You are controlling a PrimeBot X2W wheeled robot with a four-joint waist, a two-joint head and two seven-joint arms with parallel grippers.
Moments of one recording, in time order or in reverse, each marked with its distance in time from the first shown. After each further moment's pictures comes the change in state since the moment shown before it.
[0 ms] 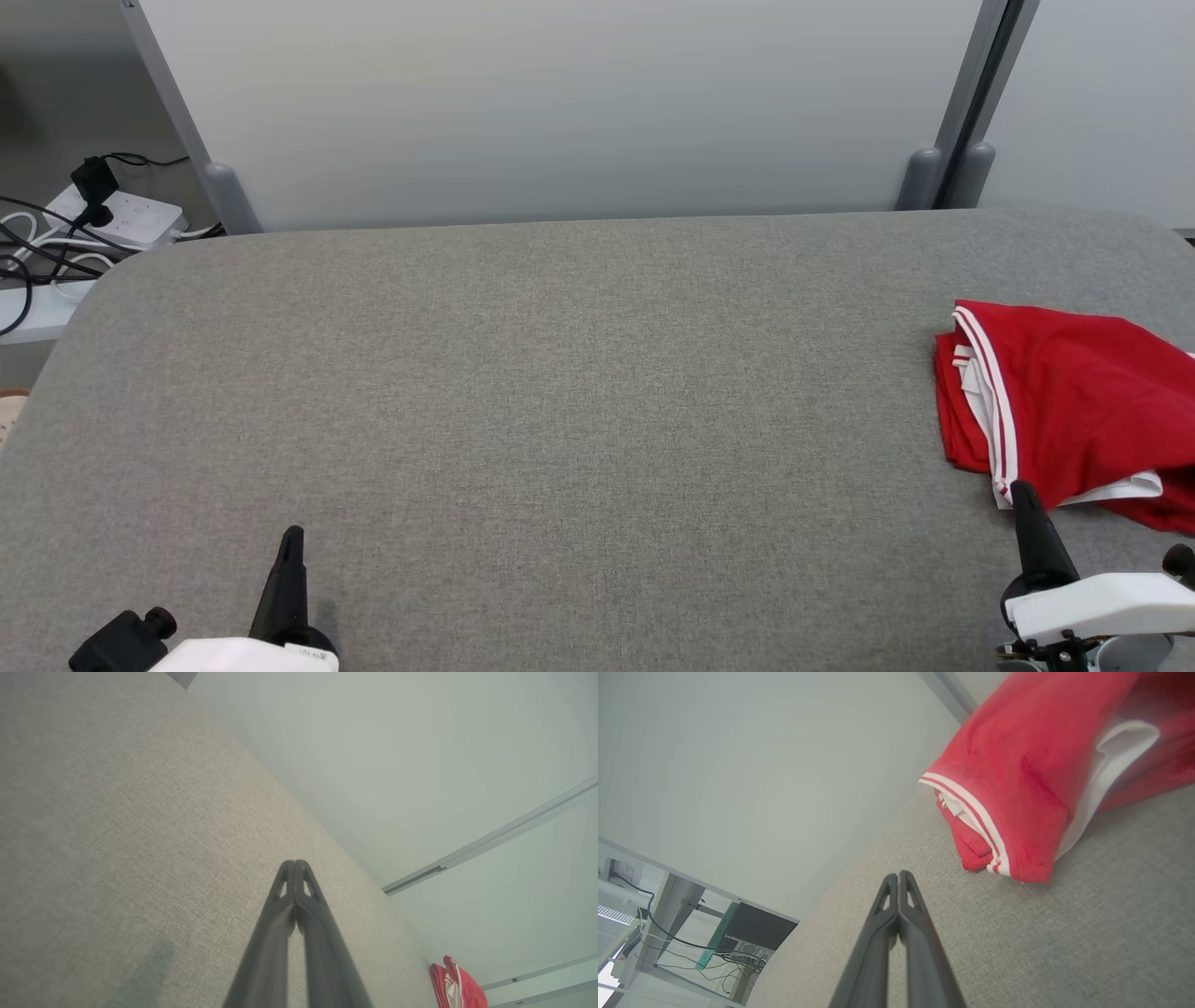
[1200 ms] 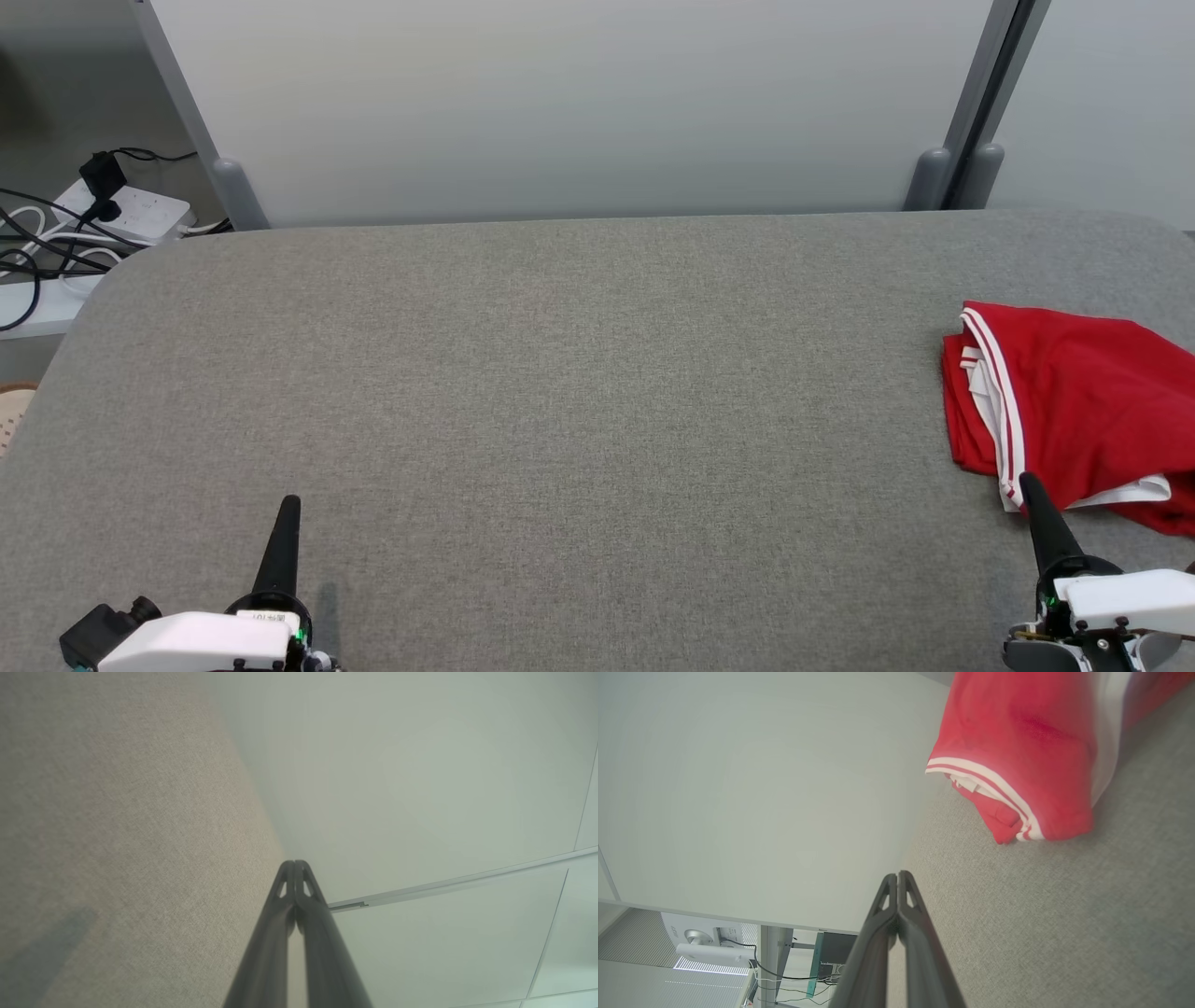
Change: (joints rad) left arm -0.045 0.002 0.014 -0.010 -0.422 -0.010 0.105; right arm -0.001 0.013 -0.054 -0.036 0.399 0.000 0.106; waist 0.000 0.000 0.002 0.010
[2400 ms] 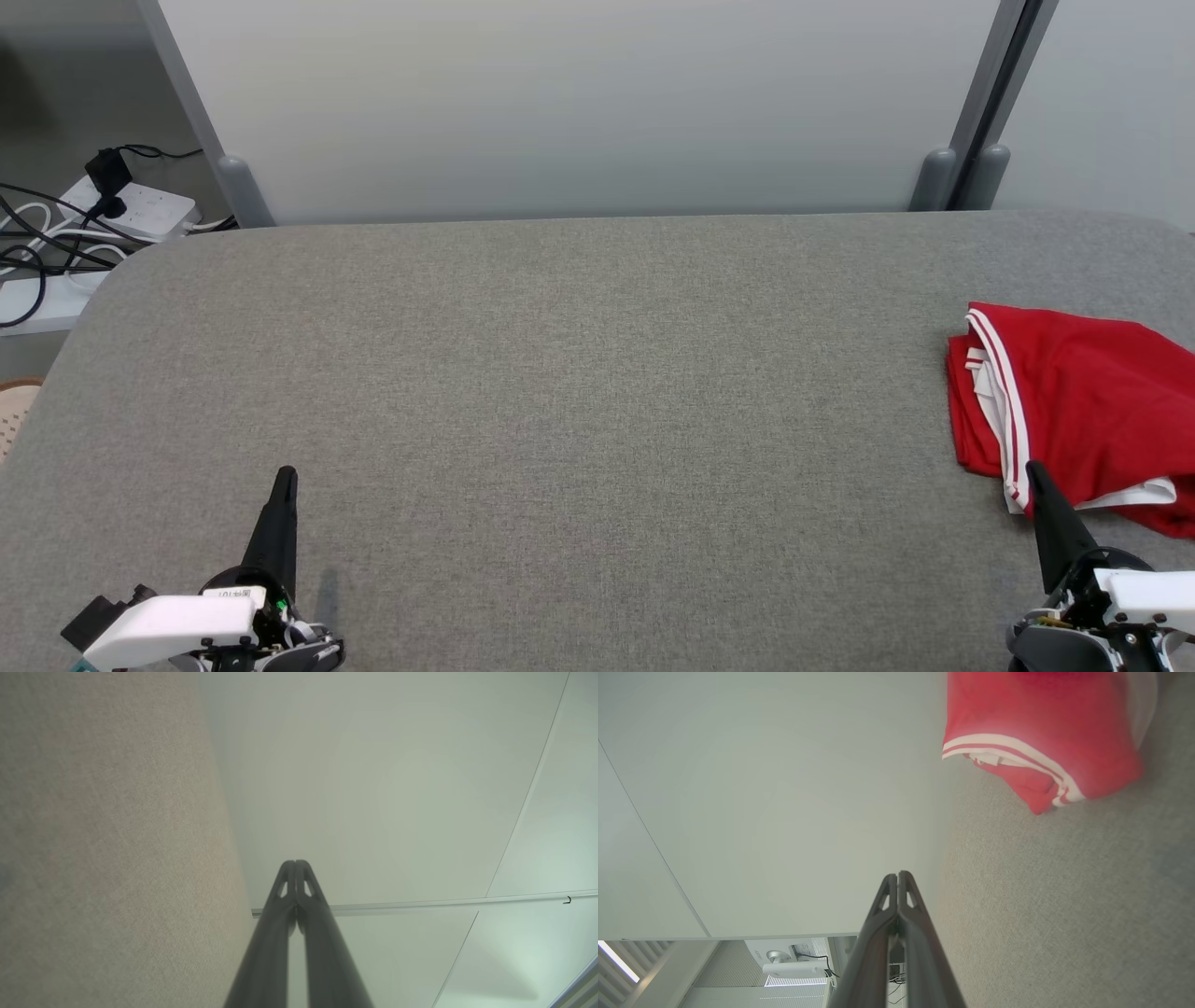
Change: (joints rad) left arm -0.037 0.002 0.007 -0.007 -0.291 -0.013 0.066; right arm 0.000 0.013 -0.035 -0.030 0.272 0.000 0.070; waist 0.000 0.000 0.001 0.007
